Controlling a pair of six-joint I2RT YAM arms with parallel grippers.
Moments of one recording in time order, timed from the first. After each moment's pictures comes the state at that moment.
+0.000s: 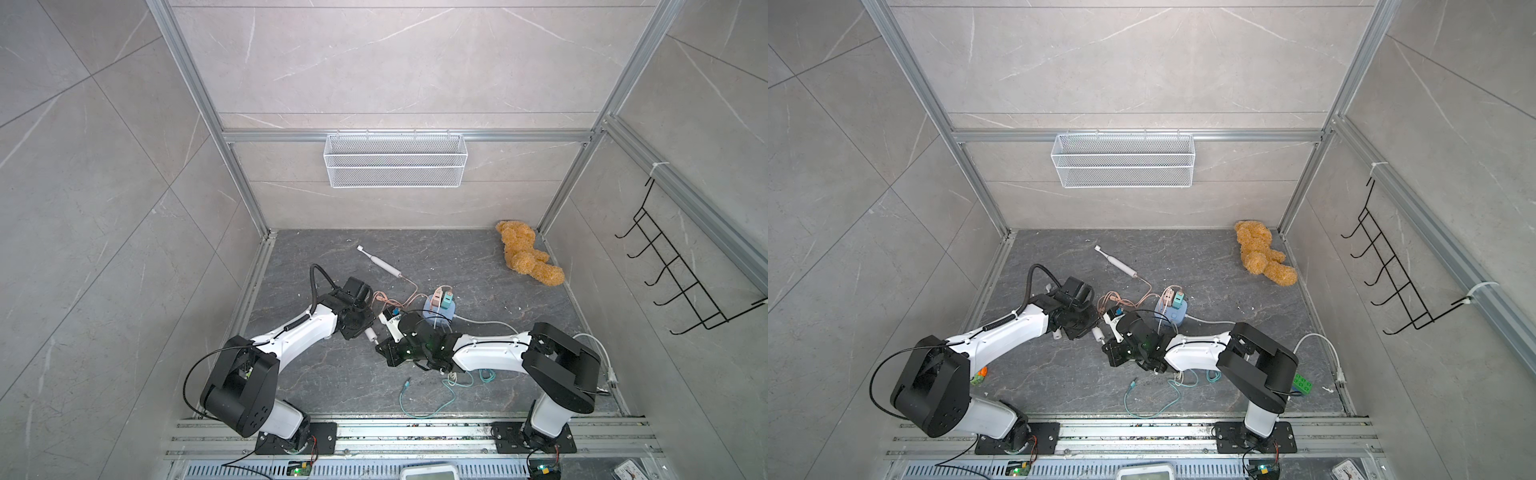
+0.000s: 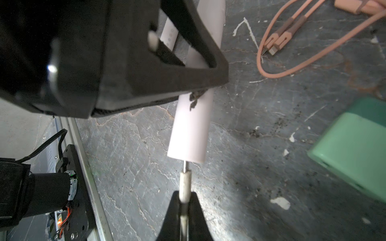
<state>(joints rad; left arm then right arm) -0.55 1.47 0.92 -0.59 0.04 -1.10 1.01 1.75 0.87 0.22 -0.17 0.54</state>
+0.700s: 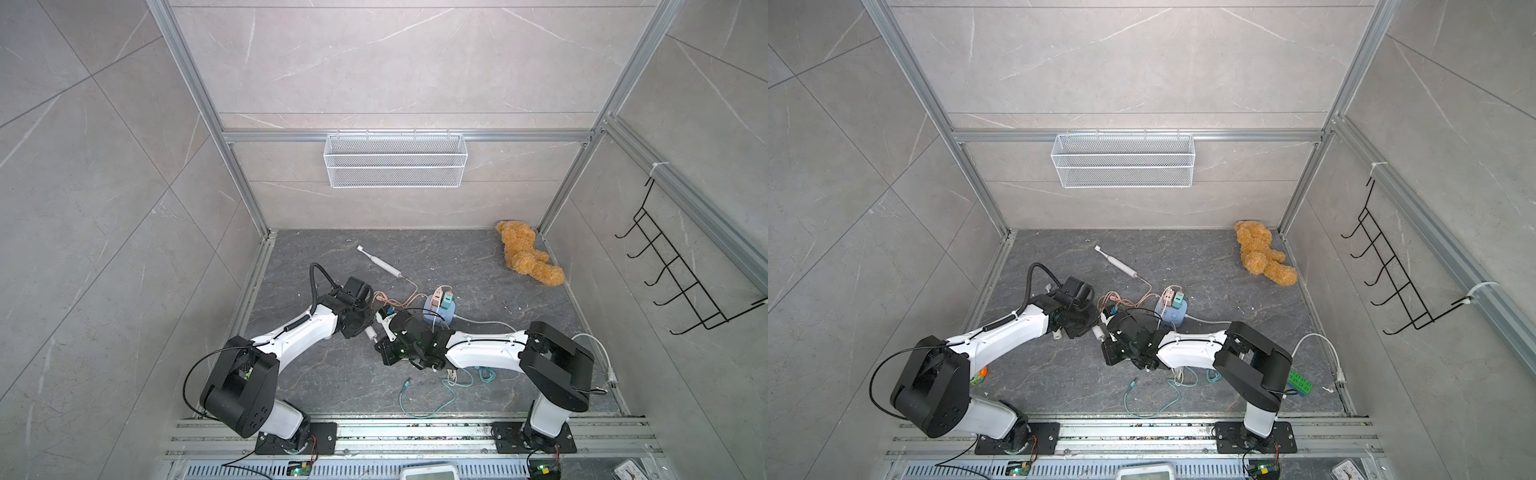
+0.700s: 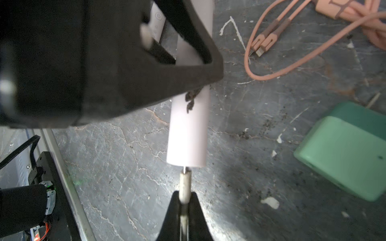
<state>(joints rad) -0.55 1.47 0.92 -0.56 0.02 -1.10 1.03 1.77 0.97 0.06 -0.07 0.54</state>
